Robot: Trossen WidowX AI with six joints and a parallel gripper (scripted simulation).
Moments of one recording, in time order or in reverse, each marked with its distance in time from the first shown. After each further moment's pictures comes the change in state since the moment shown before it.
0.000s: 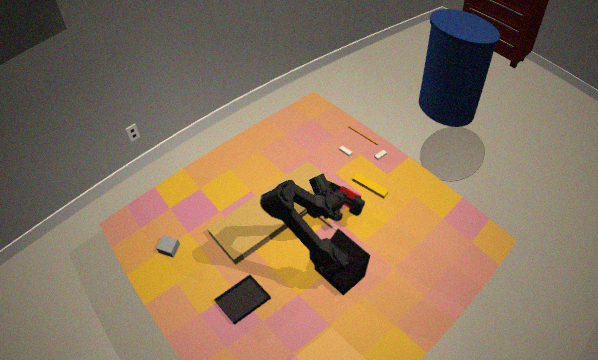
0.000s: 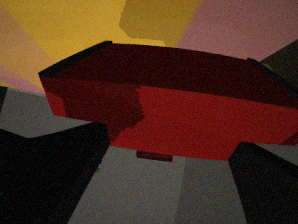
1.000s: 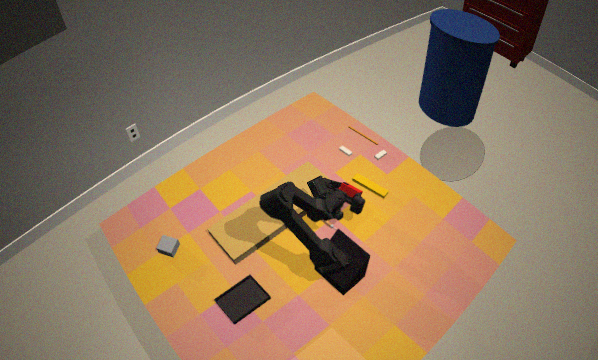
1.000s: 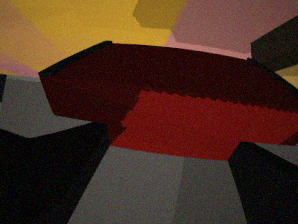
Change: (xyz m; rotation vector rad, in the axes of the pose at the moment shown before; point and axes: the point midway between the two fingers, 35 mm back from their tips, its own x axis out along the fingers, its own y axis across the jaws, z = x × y) arm -0.006 0.001 -0.014 0.008 0.131 -0.011
